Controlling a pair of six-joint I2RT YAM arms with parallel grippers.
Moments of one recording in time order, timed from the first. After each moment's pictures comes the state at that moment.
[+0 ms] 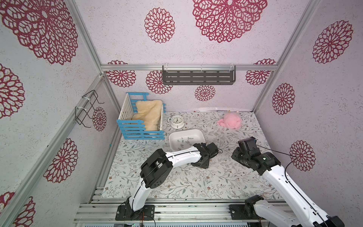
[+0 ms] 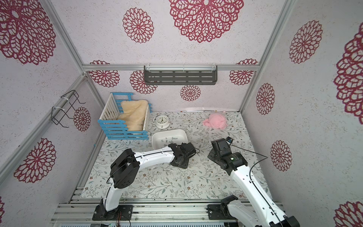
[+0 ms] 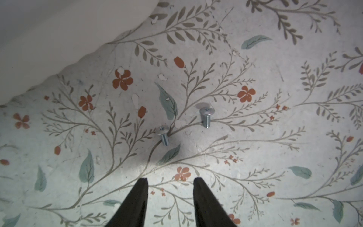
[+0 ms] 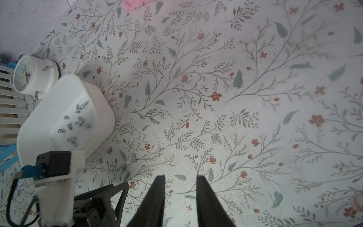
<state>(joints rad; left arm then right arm) -1.00 2.13 1.63 -0.84 -0.17 -0.76 0.33 0.97 0.92 -0.93 0.21 0.83</state>
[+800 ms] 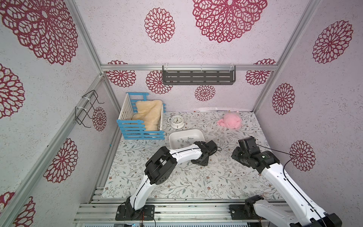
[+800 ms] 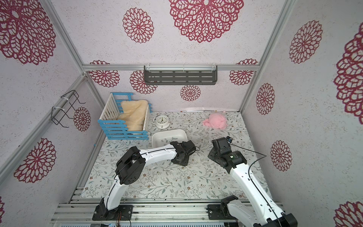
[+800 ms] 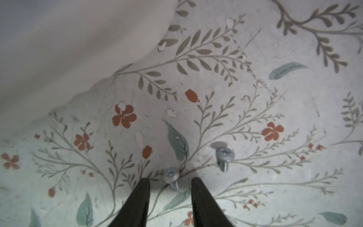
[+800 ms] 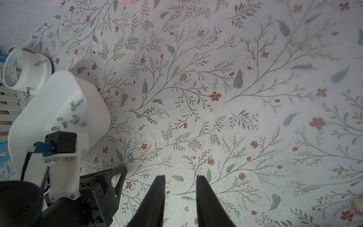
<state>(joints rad) -0.96 2.23 1.71 -0.84 -0.17 -0.71 0.30 1.00 0.92 -0.92 0.18 0.80</state>
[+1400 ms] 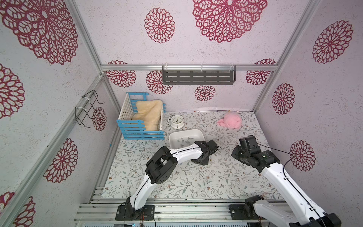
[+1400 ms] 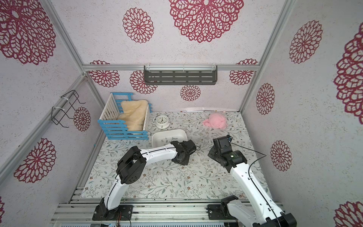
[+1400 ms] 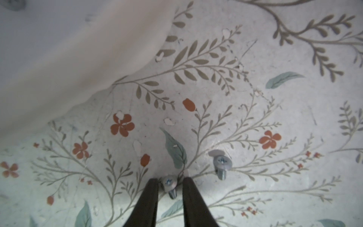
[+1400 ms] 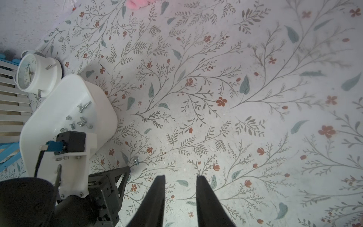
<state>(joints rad) -0.95 2.25 1.73 -0.84 -0.17 -0.70 0.27 1.01 0.92 -0.87 0.16 0.77</state>
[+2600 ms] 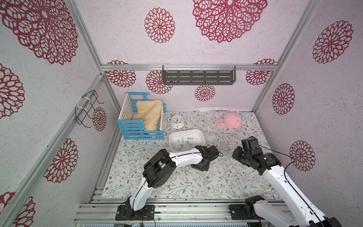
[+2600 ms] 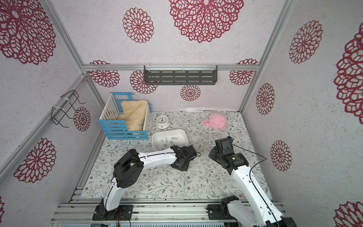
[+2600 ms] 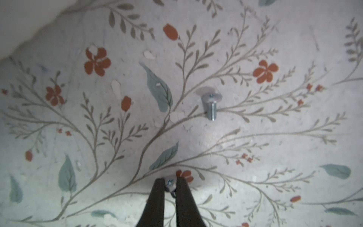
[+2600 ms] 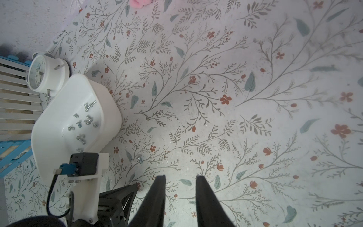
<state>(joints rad) -1.03 2.16 1.60 -0.85 -0.14 -0.72 0.24 0.97 0.88 -0.84 0.10 0.76</state>
